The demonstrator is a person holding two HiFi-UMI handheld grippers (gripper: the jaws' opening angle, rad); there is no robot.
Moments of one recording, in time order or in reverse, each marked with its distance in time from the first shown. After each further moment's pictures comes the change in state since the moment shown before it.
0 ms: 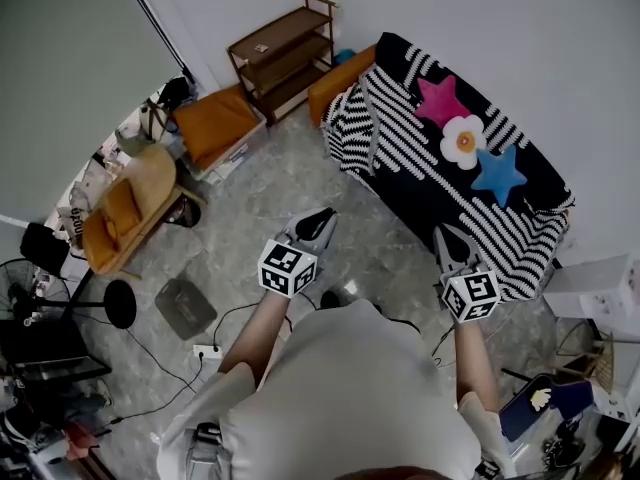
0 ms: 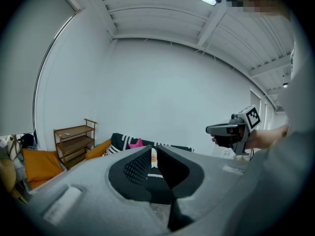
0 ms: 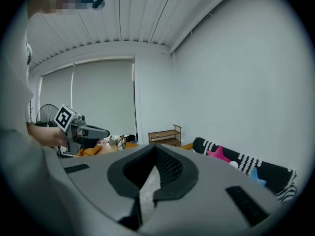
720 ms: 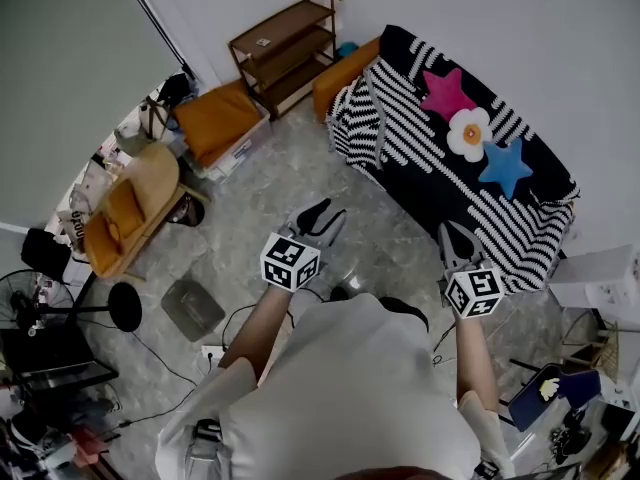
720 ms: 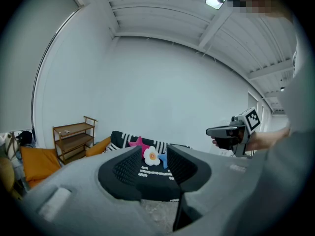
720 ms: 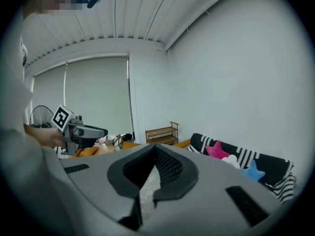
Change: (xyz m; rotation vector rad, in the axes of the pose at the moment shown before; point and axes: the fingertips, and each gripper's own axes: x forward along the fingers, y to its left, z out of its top) left arm -0.017 0.041 -0.010 -0.017 0.011 -0.036; right arm 0.025 0.029 -0.013 0.045 0.024 -0.061
